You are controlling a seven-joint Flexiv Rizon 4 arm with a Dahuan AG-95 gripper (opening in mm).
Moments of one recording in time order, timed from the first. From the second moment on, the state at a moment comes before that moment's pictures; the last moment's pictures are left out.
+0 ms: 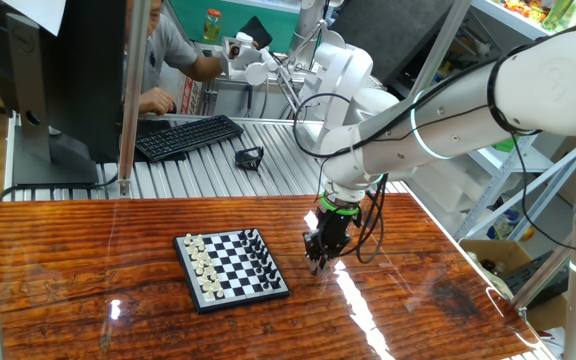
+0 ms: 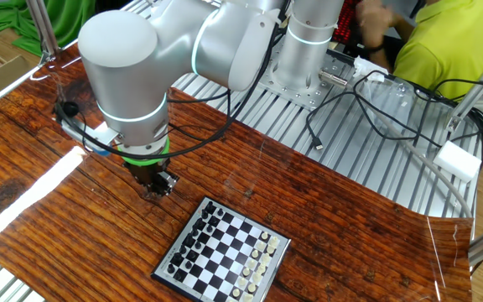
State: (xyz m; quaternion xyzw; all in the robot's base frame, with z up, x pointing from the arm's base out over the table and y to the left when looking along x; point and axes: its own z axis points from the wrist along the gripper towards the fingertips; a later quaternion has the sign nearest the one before) arm 0.587 -0.092 0.015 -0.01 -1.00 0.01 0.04
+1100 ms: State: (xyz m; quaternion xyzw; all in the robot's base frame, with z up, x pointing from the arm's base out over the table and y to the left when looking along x) arm 0.587 -0.091 0.011 0.00 -1.00 0.01 0.03
